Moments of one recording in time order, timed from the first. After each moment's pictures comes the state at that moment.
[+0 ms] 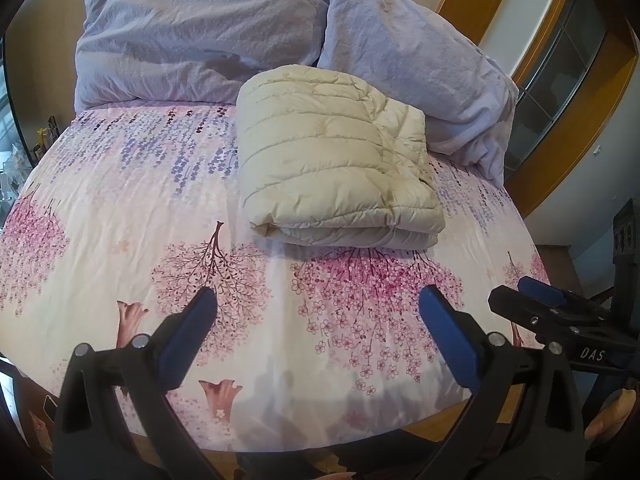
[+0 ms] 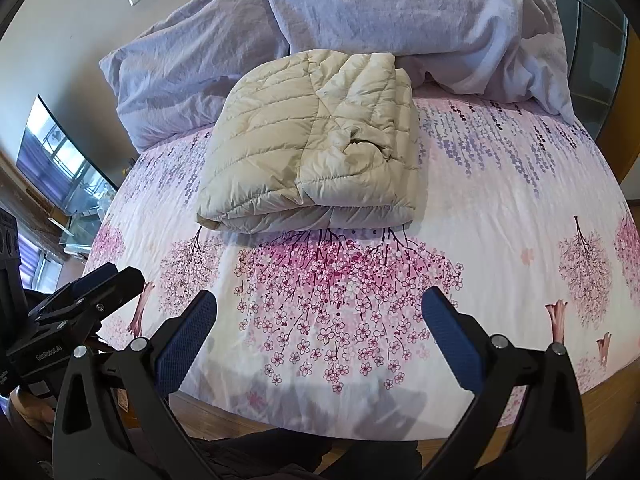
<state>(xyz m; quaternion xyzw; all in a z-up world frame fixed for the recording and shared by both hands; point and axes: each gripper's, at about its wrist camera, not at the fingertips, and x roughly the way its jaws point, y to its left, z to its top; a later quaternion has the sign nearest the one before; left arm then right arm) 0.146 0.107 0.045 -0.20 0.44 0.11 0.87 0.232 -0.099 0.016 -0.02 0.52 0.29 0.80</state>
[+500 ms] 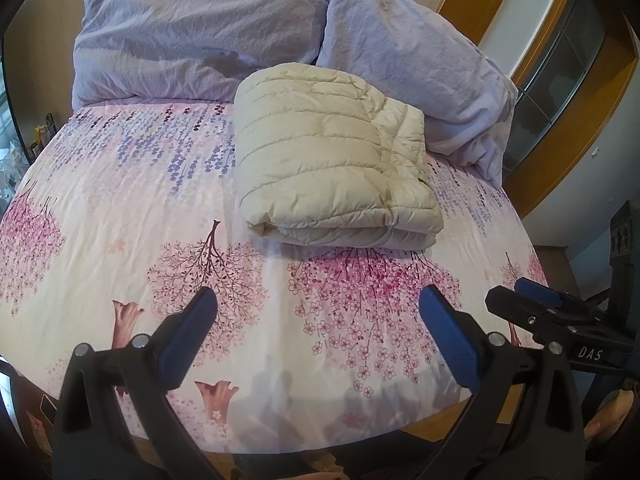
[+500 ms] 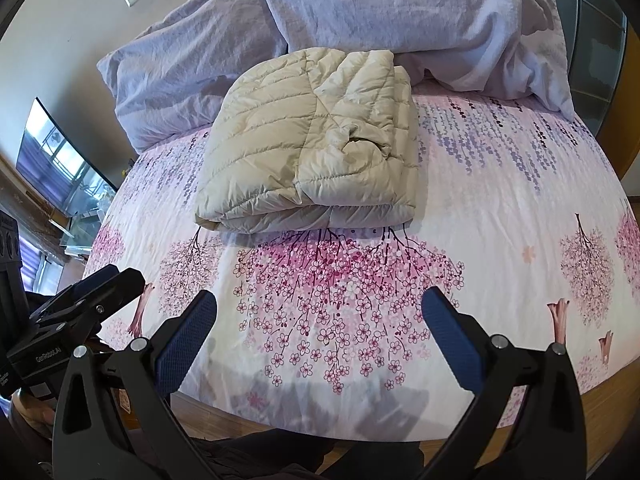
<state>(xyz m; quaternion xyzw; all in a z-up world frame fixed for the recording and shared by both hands) 0.148 0.108 0.043 -0.21 0.44 0.10 0.87 0.234 -0.097 0.013 -0.01 0.52 0.29 0.80</state>
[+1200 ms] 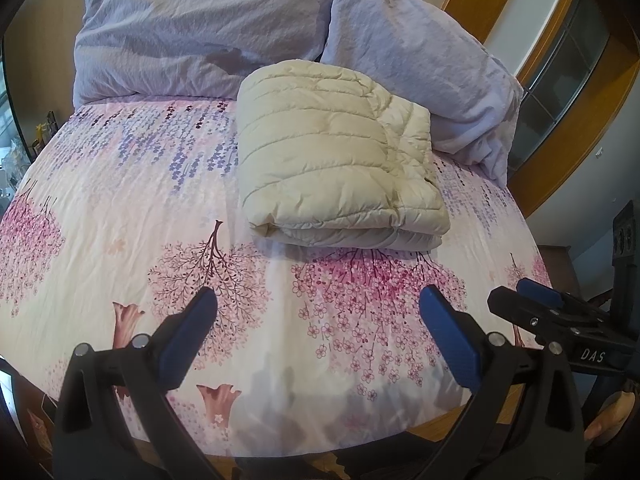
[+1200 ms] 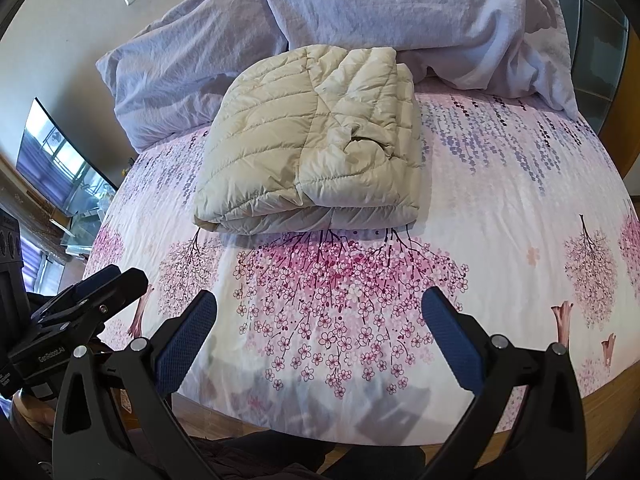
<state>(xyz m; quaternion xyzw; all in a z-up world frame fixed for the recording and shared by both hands) 0.151 0.114 0.037 -0.21 0.45 0.11 0.86 0.238 -0.093 0.010 -0.01 0.53 0.29 0.80</state>
